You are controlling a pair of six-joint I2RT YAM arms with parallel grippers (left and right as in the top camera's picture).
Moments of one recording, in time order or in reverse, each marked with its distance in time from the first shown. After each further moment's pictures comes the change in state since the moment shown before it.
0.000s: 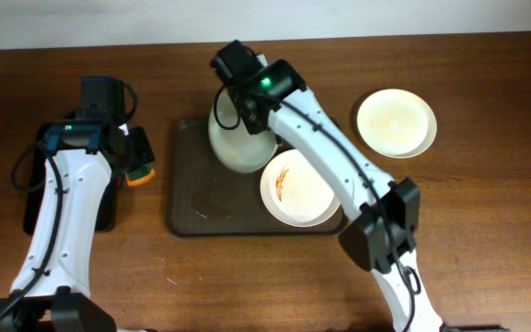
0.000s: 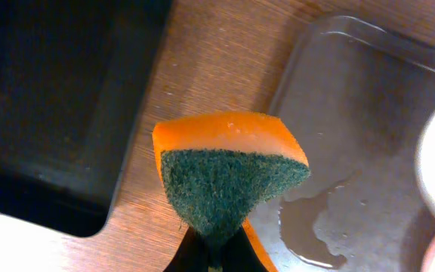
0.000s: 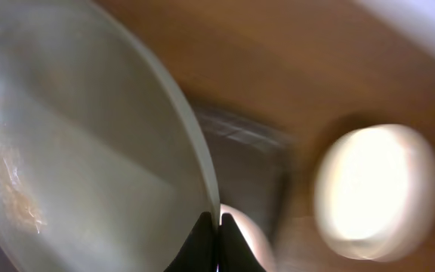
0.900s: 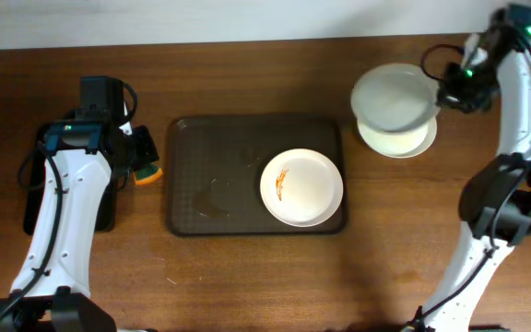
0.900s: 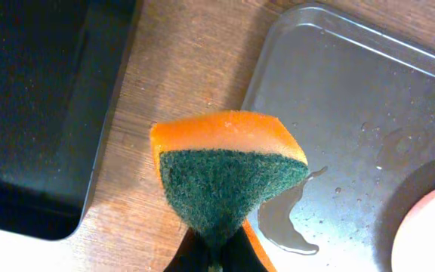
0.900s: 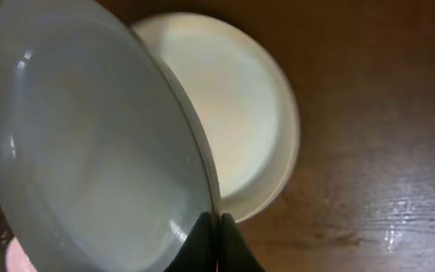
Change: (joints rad) left arm 0.002 0.000 -0.001 0.005 0.072 0.000; right arm -0.982 -0.001 -0.159 -0.018 -0.798 -0.124
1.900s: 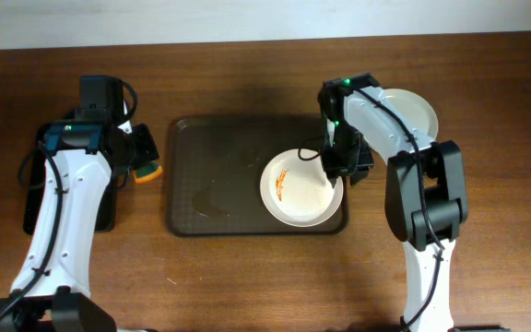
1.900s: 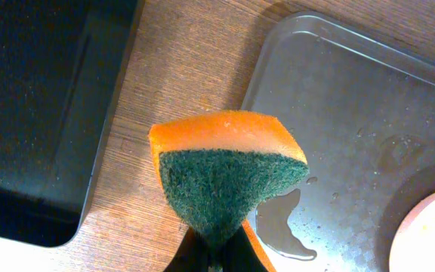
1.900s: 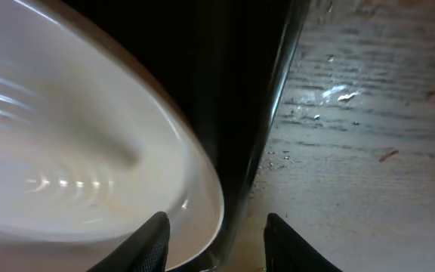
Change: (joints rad) left arm 0.000 0.000 -0.001 0.019 0.000 0.000; right arm 0.575 -0.027 -0.448 -0.074 0.217 0.138
